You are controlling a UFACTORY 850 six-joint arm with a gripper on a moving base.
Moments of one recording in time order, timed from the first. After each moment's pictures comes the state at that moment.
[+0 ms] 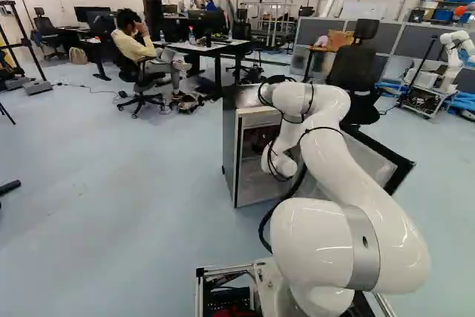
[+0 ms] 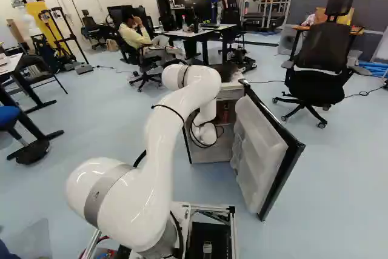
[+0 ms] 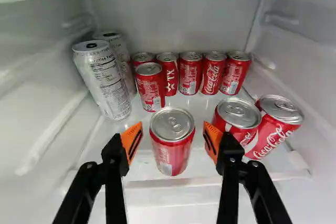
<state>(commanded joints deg) -16.3 -76.8 -76.5 -21.6 70.2 0.0</state>
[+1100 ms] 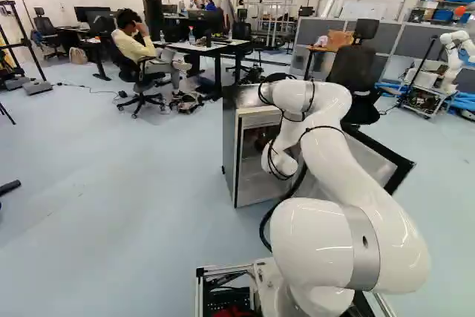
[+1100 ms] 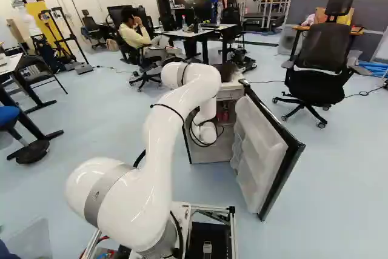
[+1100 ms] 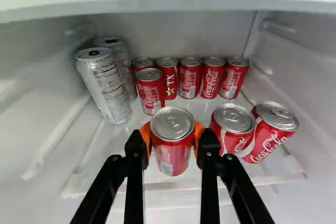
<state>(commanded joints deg) -16.3 -74.6 -74.8 -21.6 70.2 0.0</state>
